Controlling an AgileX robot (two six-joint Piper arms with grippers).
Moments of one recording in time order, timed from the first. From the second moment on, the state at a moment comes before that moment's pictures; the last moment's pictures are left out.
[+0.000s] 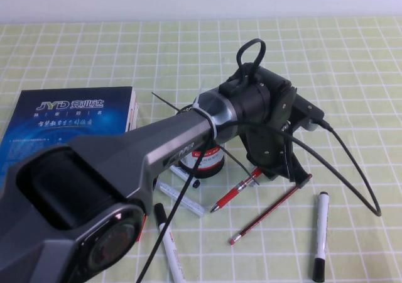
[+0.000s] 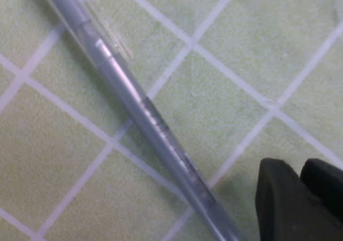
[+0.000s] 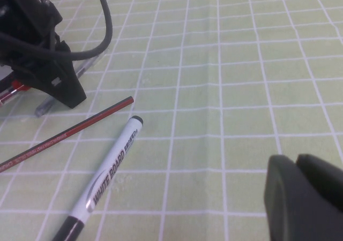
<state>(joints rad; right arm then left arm) 0.12 -0.01 0.03 0.14 0.38 0.03 -0.86 2.32 -1.99 -0.01 1.04 0.16</state>
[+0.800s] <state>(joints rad) 0.12 -0.01 0.03 0.14 0.38 0.03 -0.86 2.26 -1.99 -0.03 1.12 0.19</state>
